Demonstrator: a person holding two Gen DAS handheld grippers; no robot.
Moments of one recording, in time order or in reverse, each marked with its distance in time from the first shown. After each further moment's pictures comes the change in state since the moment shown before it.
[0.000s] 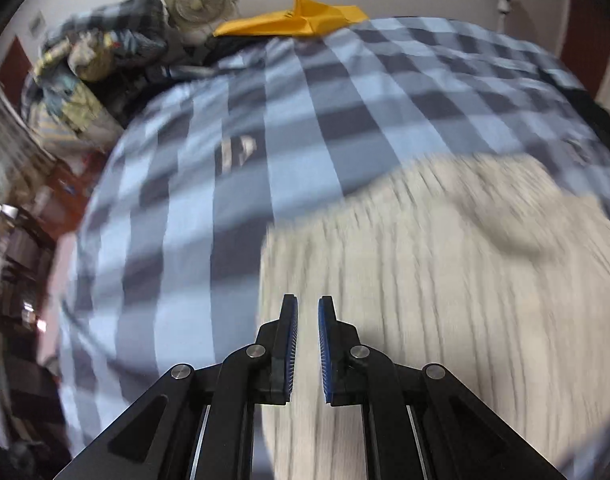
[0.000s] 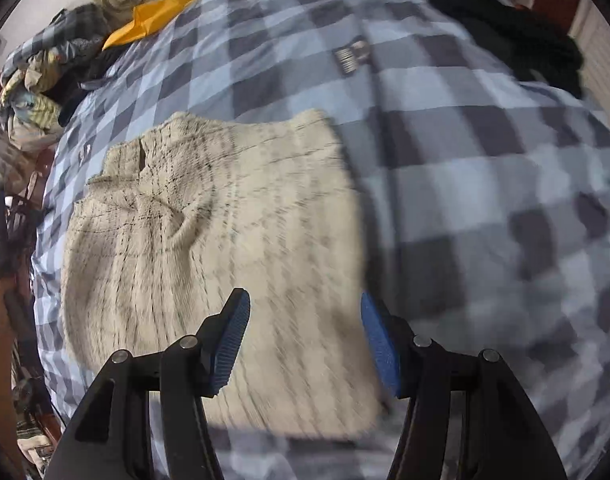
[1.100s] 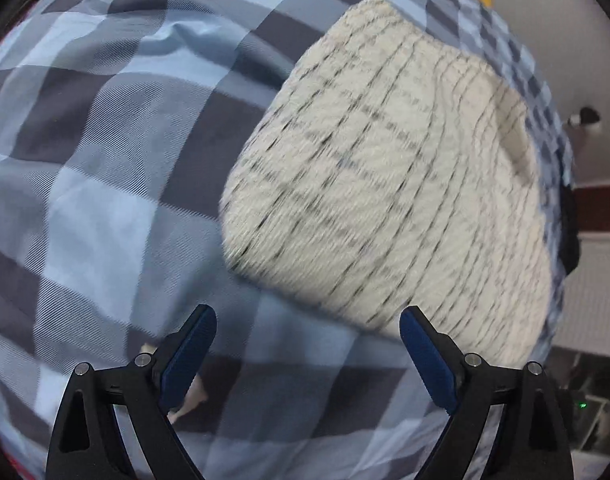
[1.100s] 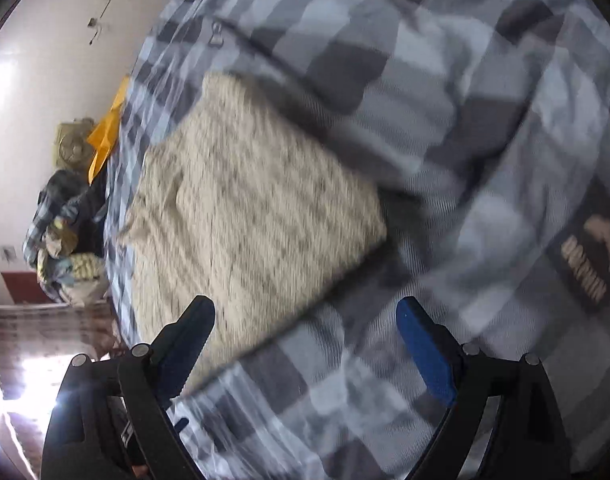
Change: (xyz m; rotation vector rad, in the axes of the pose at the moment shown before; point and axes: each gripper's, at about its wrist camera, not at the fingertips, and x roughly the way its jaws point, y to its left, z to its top) left arm 0.002 0.024 -0.187 -0.690 0.338 -0.373; right arm 0.057 -0.063 -0.137 0.636 -0.071 0.301
